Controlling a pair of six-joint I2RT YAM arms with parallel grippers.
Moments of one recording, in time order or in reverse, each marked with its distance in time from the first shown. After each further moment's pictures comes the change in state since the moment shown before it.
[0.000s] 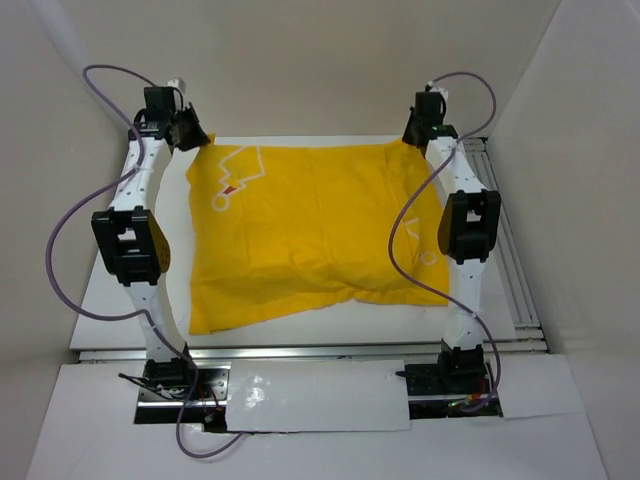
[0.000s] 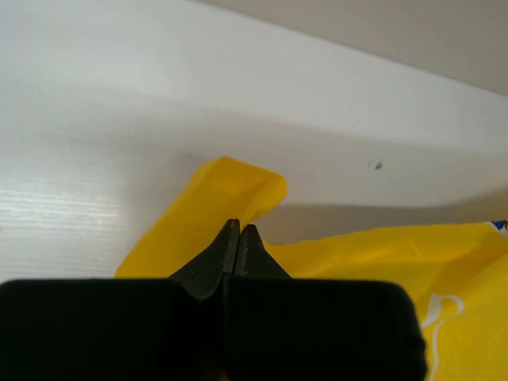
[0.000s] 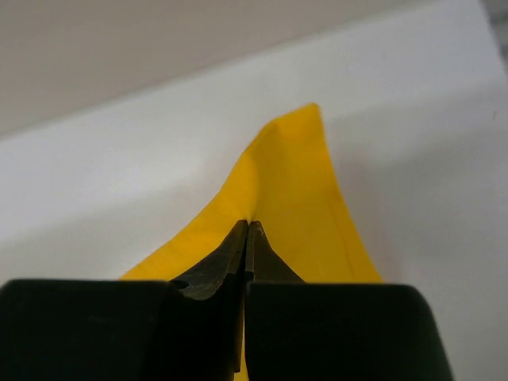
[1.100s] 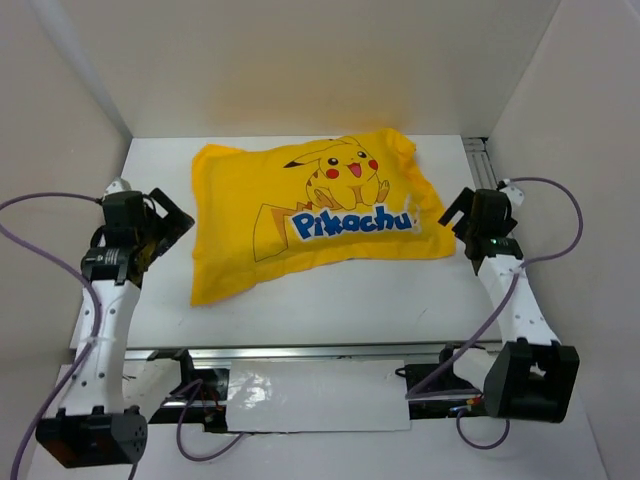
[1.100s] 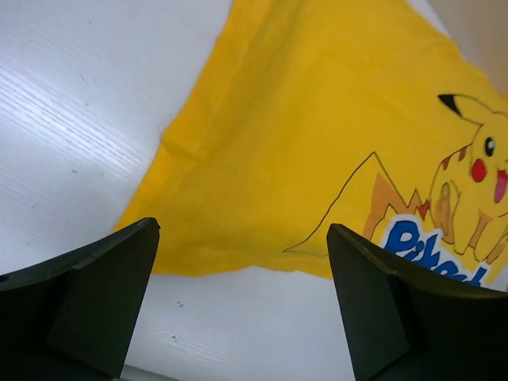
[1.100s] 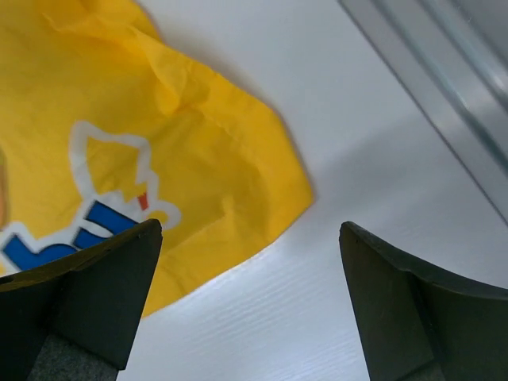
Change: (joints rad) left arm -0.001 -1.122 -0.957 -0.190 -0.241 -0.368; right arm -0.179 -1.222 -1.336 0.100 0.011 0.183
